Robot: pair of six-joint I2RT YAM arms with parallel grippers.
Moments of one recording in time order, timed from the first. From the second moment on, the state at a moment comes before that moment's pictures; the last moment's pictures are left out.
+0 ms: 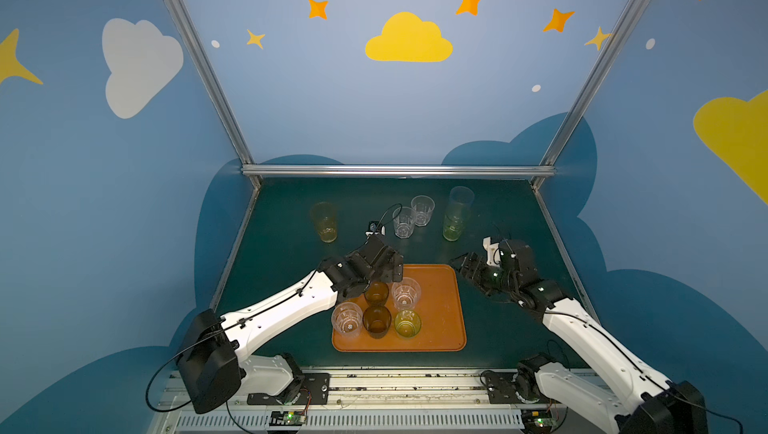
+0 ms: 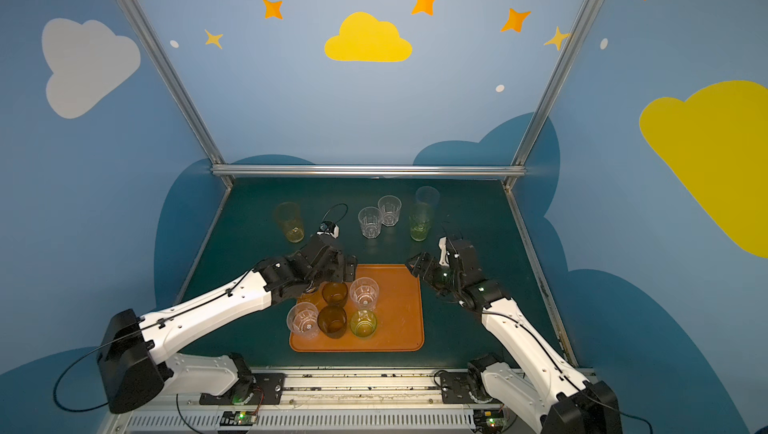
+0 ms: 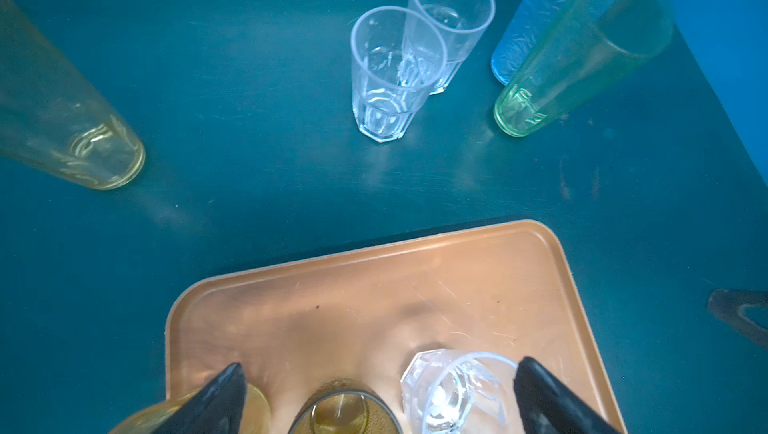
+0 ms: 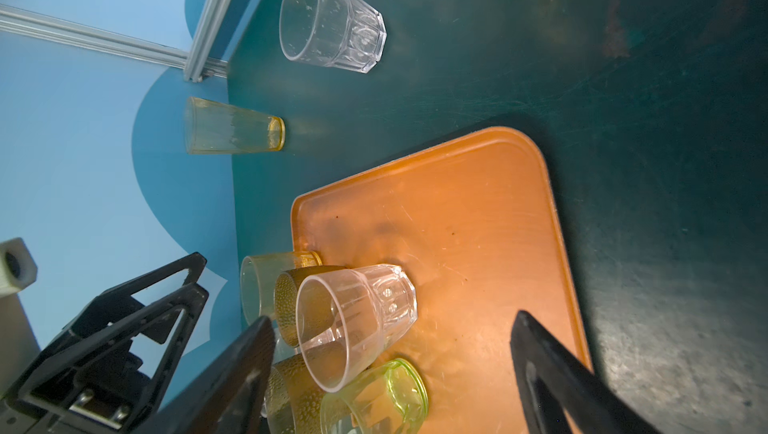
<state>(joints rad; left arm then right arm) -0.82 1.32 1.01 -0.54 -0.32 -0.61 0.41 1.00 0.67 -0.38 -0.33 0.88</state>
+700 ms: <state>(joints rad) -0.65 1.03 0.76 -0.33 -0.24 -0.67 0.47 1.30 0.93 -0.33 -0.33 0.83</state>
